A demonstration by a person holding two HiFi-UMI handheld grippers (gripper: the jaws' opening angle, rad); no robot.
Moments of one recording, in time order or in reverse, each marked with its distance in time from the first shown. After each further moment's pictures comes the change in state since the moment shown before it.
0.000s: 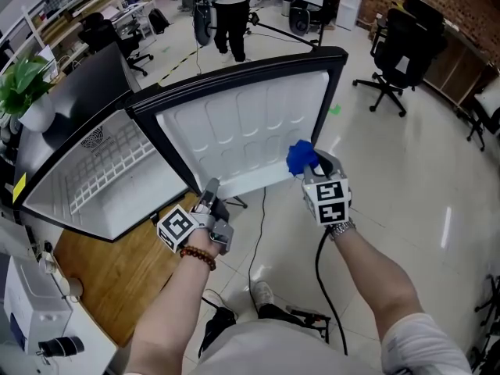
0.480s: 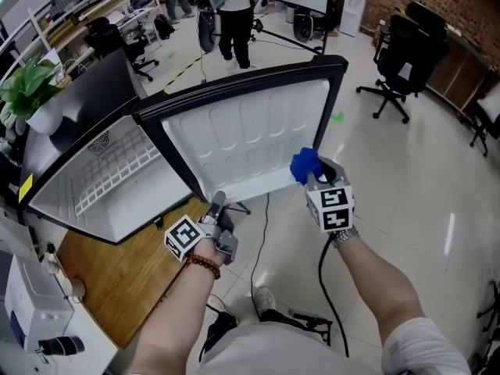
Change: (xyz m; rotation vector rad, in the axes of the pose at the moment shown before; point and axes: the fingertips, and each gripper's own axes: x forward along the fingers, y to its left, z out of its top) left arm -0.010 0.014 -0.014 0.002 0.015 0.037; right arm -0.008 0.000 0.008 0.020 -0.010 0.015
